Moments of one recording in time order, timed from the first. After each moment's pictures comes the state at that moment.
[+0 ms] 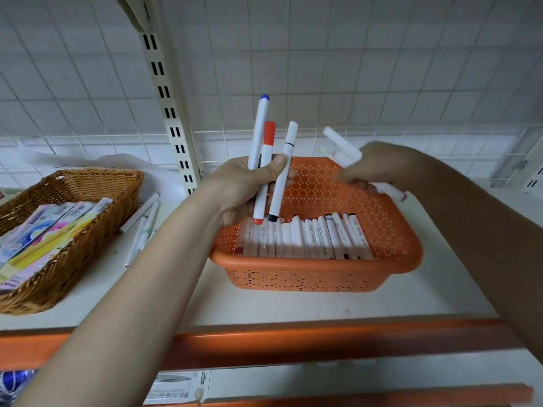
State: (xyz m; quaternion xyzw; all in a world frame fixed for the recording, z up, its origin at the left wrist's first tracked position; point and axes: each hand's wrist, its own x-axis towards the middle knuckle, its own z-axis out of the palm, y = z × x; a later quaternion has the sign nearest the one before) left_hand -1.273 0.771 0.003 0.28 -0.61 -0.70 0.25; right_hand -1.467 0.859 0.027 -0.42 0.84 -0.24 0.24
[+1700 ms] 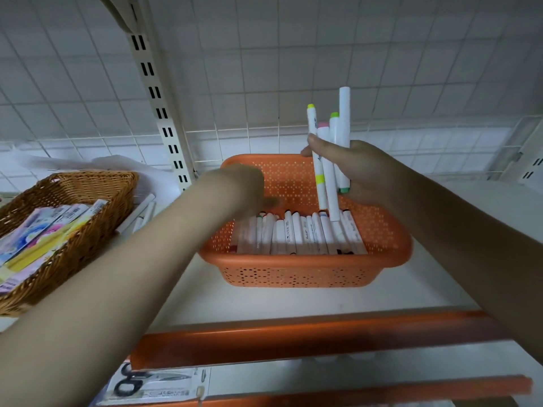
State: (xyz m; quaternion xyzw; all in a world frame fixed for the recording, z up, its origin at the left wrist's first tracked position) left_hand -1.288 0.786 0.024 0.40 -0.91 -0.02 -0.09; right_hand -1.432 0.868 0.015 -0.39 0.65 -0.53 0.37
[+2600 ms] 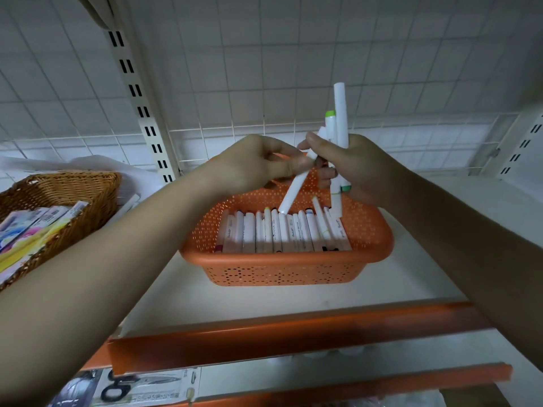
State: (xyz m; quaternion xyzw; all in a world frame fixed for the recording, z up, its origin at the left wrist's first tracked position) left_hand -1.305 0.779 0.022 0.23 -0.86 -0.43 0.16; right_hand -1.446 0.877 0.008 -0.44 0.62 -0.58 0.30
